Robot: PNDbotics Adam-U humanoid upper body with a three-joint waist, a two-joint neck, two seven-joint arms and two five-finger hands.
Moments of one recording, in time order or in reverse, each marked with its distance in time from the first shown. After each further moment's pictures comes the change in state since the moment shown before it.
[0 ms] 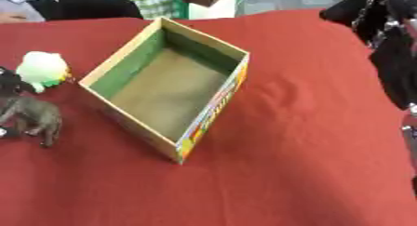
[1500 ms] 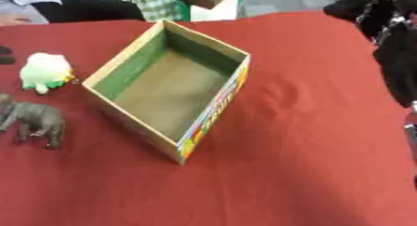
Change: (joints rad) left arm 0.087 0.123 0.017 -0.047 -0.186 -0.024 0.401; right arm -0.008 -0.005 0.000 0.000 -0.006 -0.004 -0.014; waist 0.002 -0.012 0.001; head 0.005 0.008
